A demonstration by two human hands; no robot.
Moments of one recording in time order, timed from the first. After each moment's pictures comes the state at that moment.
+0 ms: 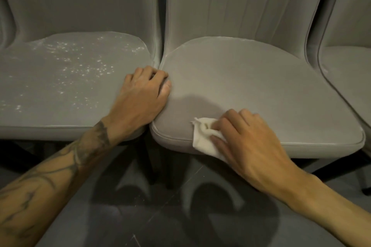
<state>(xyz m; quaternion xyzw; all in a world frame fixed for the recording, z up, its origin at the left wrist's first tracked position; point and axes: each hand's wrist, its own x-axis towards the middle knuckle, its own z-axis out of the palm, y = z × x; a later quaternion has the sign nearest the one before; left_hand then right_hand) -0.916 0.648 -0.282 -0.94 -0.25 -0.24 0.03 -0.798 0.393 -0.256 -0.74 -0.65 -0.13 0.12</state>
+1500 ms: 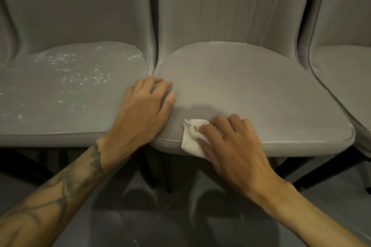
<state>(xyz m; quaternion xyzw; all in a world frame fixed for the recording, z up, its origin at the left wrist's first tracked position) -0.923 0.603 -0.266 -0.94 -0.24 -0.24 -0.04 -0.806 0.394 -0.275 -0.75 -0.61 -0.20 0.14</state>
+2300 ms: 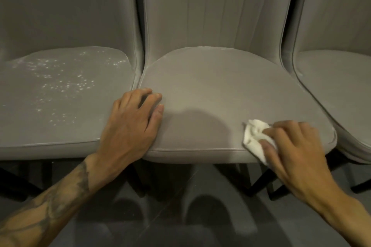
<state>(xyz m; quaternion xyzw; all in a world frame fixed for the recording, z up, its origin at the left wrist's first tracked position) -0.922 0.590 -0.279 -0.93 -0.25 -0.26 -0.04 -0.724 0.301 -0.274 -0.83 -0.50 -0.21 0.14</state>
